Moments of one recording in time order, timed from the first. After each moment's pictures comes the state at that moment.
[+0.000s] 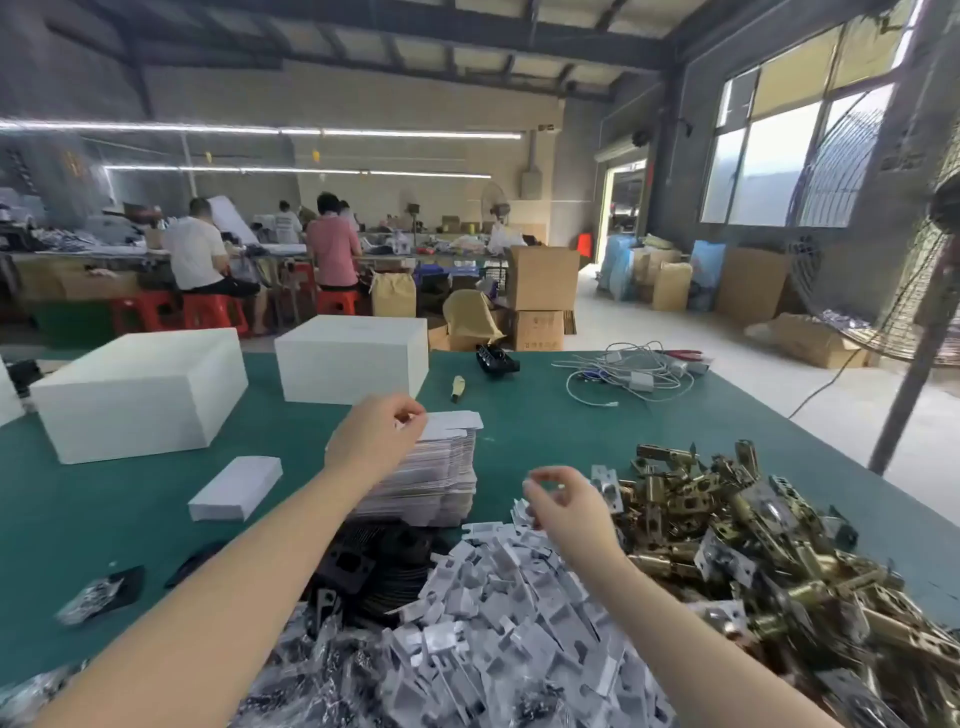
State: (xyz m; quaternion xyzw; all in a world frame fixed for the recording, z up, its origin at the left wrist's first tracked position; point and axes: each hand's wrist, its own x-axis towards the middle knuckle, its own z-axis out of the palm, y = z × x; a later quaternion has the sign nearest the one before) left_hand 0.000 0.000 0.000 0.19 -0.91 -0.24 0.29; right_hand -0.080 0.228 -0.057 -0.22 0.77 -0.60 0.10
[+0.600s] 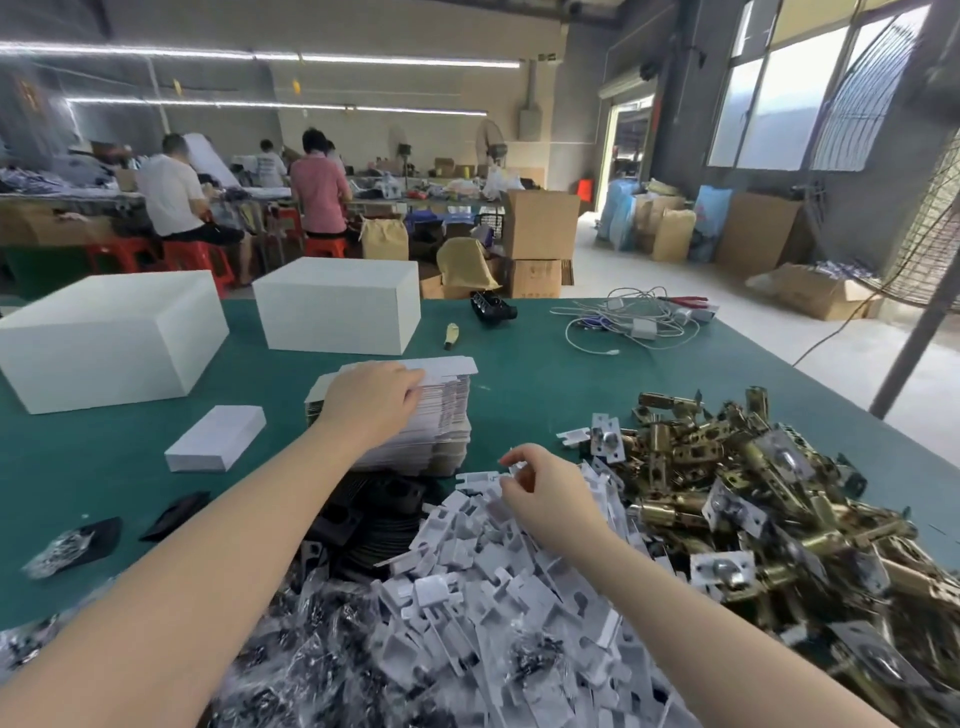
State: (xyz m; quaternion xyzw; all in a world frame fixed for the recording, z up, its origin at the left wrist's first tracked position) left_hand -0.023 -0.019 -0.029 0.15 -0.97 0.09 0.16; right_hand -0.083 0.212 -0.091 -0.31 0.86 -0.40 0.07
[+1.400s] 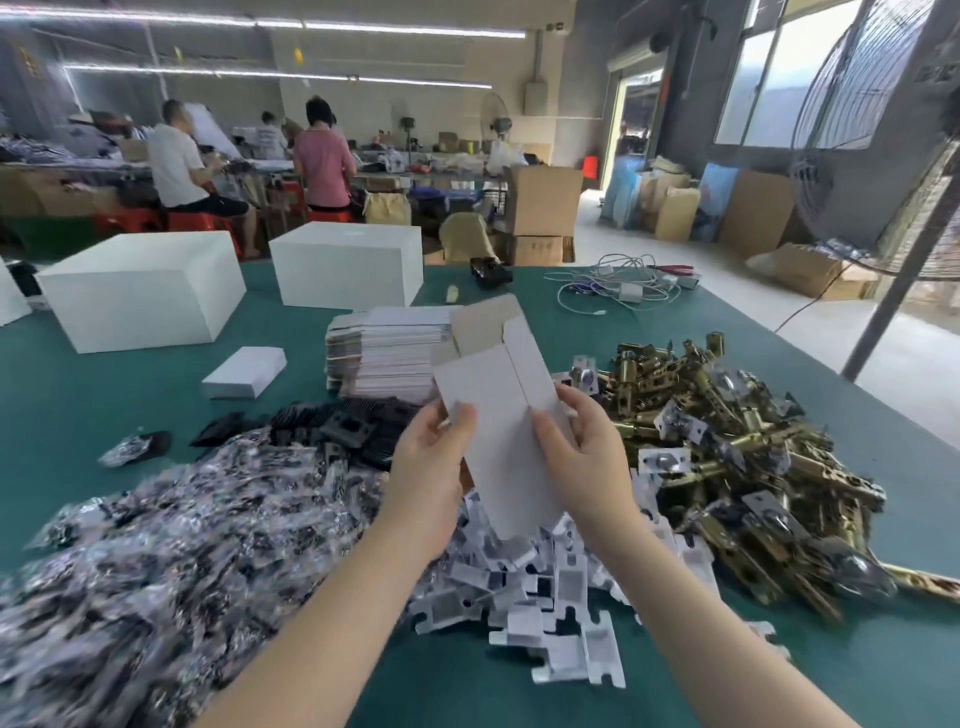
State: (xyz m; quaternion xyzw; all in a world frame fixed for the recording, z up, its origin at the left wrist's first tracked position) left_hand 0.102 0.184 -0.062 0.16 -0.51 -0.79 0.29; right_hand 0.017 0.298 -0.066 -0.25 0.70 -0.67 0.05
